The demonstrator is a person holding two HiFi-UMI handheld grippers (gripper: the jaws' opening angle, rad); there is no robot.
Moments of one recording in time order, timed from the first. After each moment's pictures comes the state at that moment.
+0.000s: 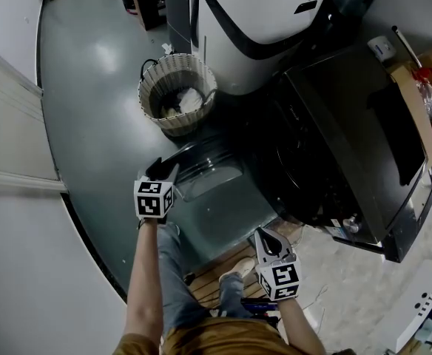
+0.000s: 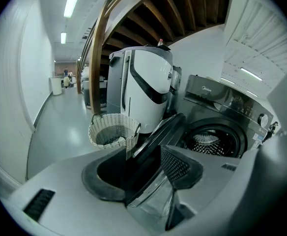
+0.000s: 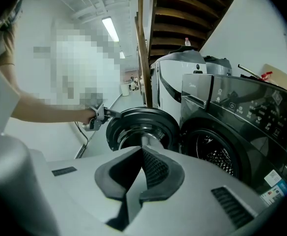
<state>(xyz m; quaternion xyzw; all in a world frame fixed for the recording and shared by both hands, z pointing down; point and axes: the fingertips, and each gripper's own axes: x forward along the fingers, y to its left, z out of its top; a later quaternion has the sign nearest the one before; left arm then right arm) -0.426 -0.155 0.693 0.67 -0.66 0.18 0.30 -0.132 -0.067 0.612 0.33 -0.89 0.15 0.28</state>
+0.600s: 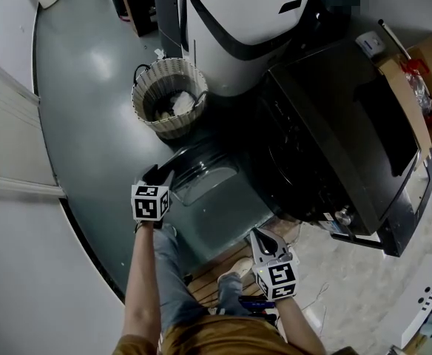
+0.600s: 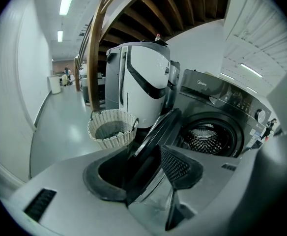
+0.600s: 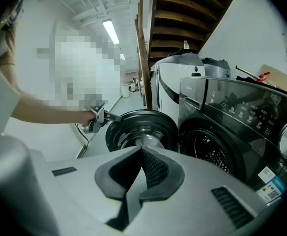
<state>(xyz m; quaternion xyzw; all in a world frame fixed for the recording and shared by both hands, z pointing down) -0.403 -0.137 0.695 0.67 -0.65 0.20 0.31 -0.113 -0.055 0.602 0.33 -0.89 0.15 0.27</state>
